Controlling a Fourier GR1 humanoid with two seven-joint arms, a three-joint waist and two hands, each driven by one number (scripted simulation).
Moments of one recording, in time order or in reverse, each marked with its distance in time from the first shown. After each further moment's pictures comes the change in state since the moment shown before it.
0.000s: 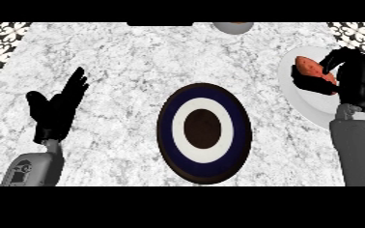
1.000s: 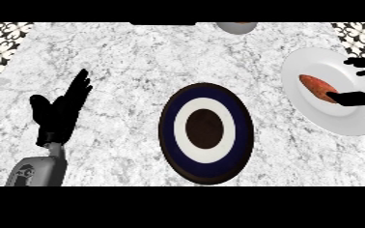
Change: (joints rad) left arm 0.023 -0.029 -0.006 -0.048 -0.025 -0.013 0.020; right arm -0.164 -0.237 -0.220 0.747 -0.226 0.121 -0.530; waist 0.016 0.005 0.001
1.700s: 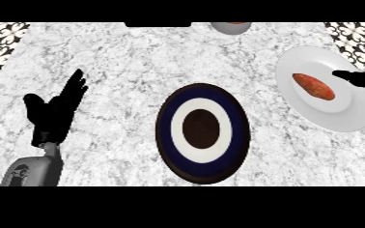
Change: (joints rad) left arm 0.000 0.010 0.027 0.009 0.005 -0.008 0.006; right arm -0.033 0.037 -0.169 -0.169 -0.361 0.234 -0.111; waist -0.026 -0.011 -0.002
